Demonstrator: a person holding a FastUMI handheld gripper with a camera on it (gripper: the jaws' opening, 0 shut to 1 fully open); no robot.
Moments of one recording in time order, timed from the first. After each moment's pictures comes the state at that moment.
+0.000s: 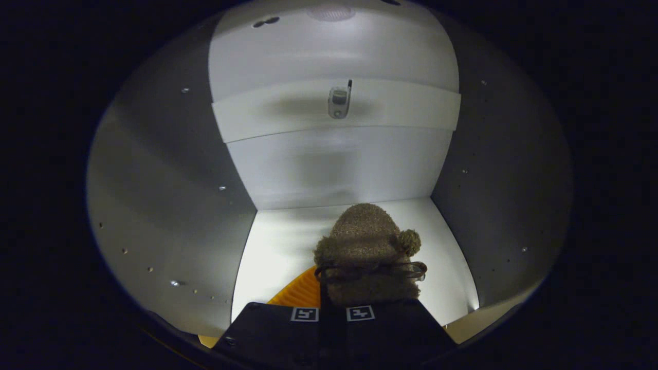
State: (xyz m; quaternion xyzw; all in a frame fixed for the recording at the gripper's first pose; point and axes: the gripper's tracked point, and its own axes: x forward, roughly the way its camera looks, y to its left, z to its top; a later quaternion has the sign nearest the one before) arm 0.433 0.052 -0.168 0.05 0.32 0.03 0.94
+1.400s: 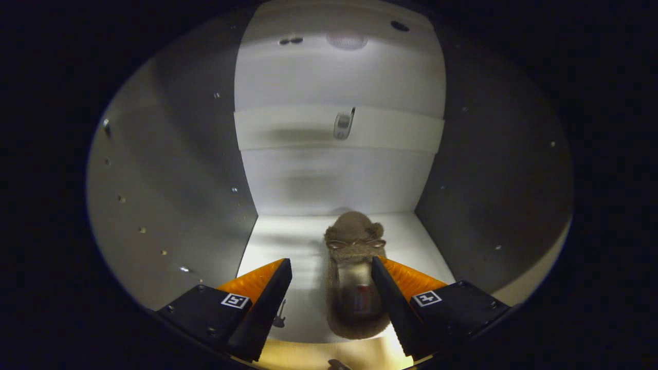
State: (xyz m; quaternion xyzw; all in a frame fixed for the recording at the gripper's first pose) arm 0.379 0.051 -0.108 0.02 0.23 0.01 0.97
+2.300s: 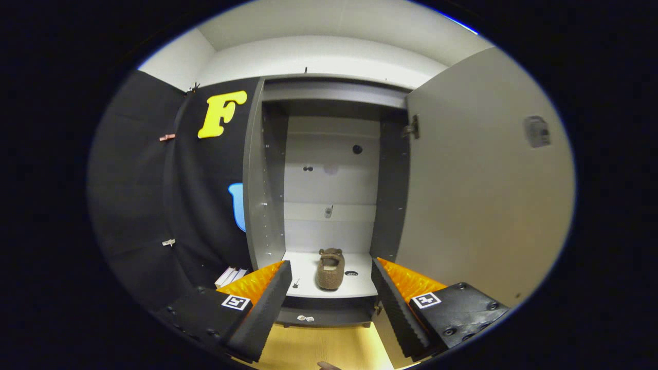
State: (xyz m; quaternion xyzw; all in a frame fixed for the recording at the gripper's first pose) arm 0.061 -0.011 0.046 0.02 0.01 0.02 1.00
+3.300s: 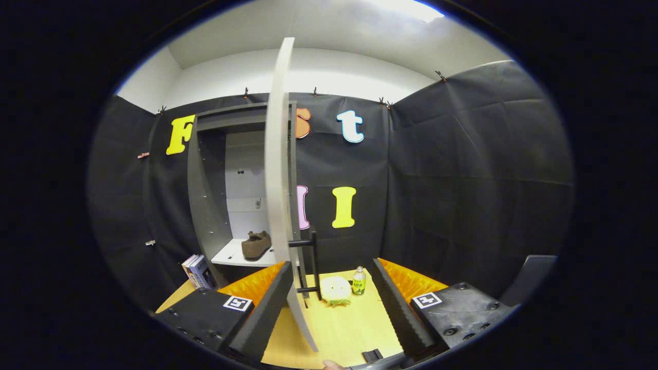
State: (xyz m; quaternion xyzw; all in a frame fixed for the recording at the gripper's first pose) arm -0.061 -0.262 -0.002 0.06 0.01 -0.06 1.00
